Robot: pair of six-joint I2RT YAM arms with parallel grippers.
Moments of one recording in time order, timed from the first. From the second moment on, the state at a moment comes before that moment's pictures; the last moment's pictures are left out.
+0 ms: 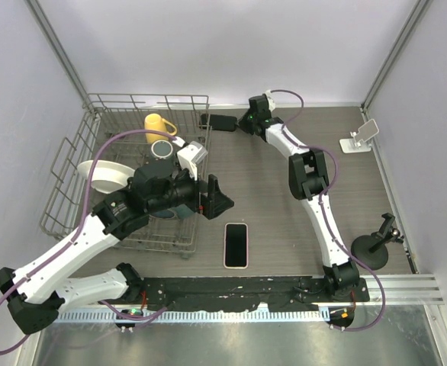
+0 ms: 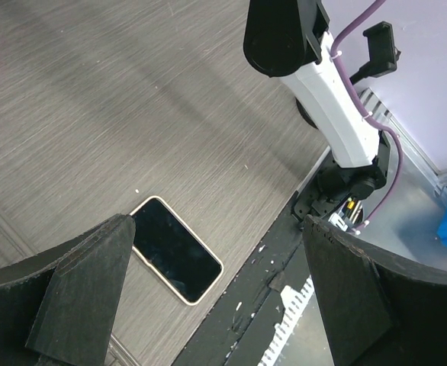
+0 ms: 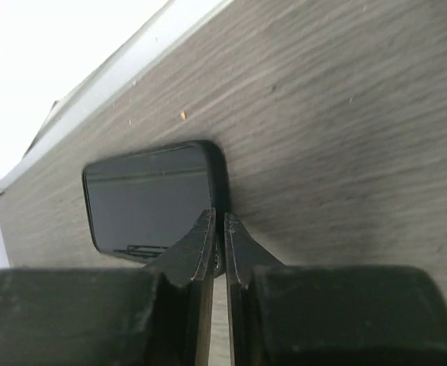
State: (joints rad) left arm -0.86 0.98 1.10 -0.46 0.17 -0.40; right arm 0.35 2.72 2.37 -0.22 -0.01 0.93
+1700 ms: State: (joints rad) left arm -0.86 0.97 1.09 -0.44 0.19 -0.42; right arm 0.31 2.74 2.42 -0.18 -0.19 0.84
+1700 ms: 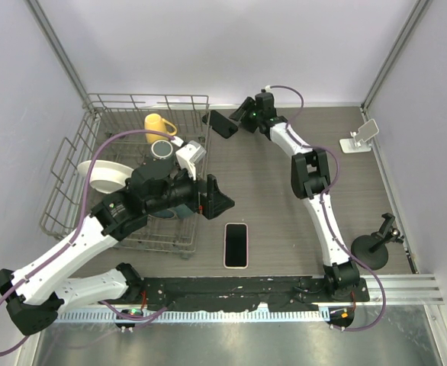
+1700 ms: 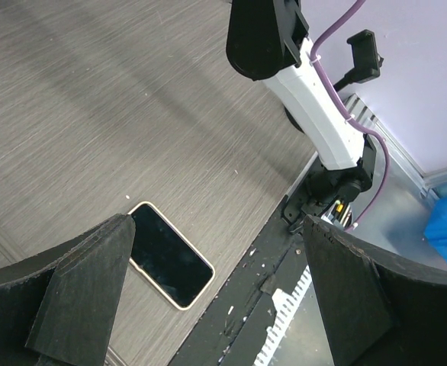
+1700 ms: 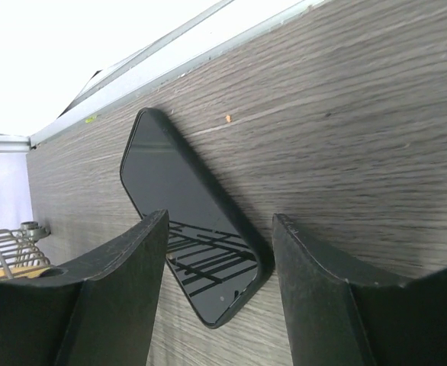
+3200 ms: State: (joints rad) left arm -0.86 0.94 1.09 -0.44 0.19 -0.42; right arm 0.43 2.57 2.33 -0.65 0.03 0.49
